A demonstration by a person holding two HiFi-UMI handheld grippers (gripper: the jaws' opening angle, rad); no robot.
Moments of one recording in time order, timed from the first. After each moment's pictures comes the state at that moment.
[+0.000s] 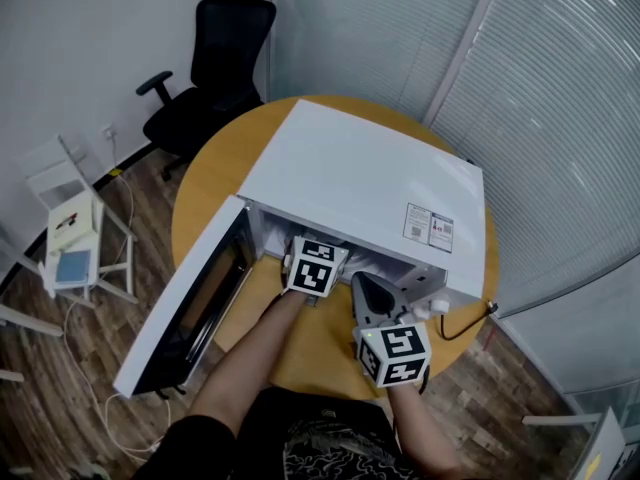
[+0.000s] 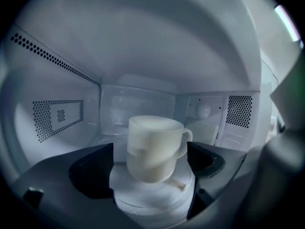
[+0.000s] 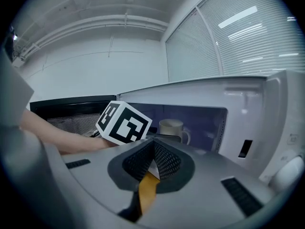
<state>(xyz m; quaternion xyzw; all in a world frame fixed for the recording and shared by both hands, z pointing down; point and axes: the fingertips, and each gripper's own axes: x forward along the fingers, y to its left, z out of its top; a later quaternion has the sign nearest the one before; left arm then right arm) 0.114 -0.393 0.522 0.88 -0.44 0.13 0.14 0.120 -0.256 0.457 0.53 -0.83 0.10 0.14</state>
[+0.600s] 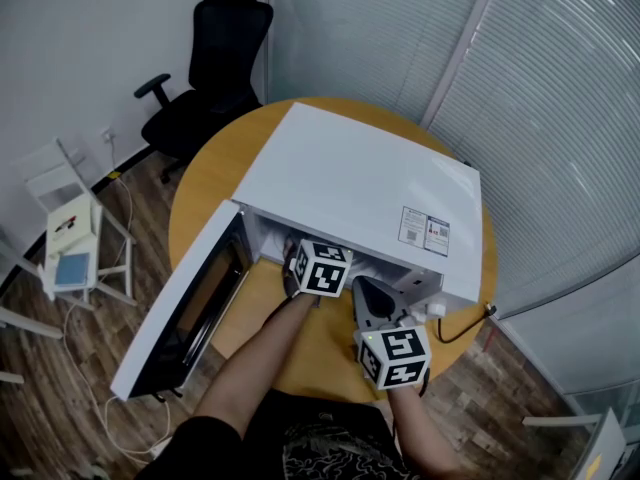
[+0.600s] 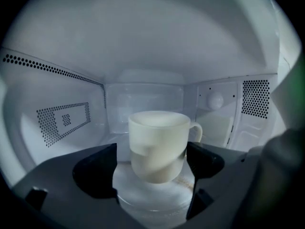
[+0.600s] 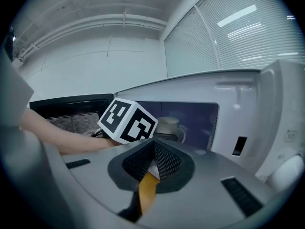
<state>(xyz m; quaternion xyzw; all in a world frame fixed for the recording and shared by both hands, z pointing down) 0.113 -0.406 0.530 0.84 -0.49 0.18 0.11 0.133 -0.257 0.463 0.53 -0.83 0.11 0.15</state>
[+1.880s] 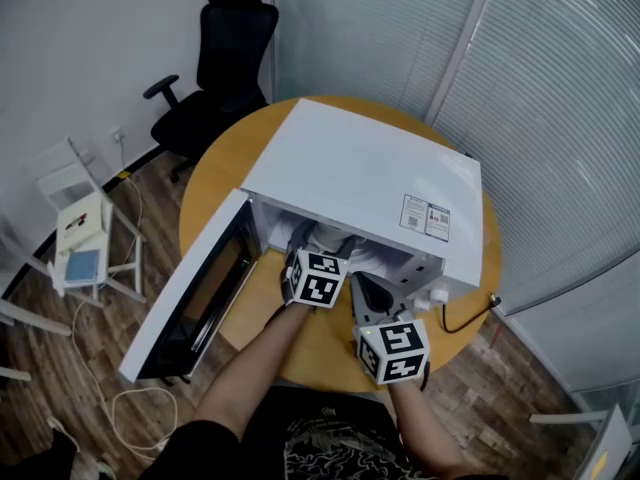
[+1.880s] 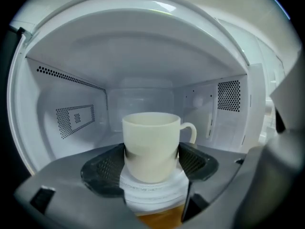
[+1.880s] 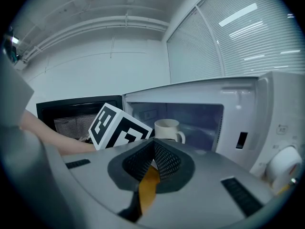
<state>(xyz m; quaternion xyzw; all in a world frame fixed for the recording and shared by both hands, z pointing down) 0.102 -0.363 0.528 0.86 -0.48 0.16 0.09 0.118 -0.236 0.458 0.52 -0.84 0.11 0.14</state>
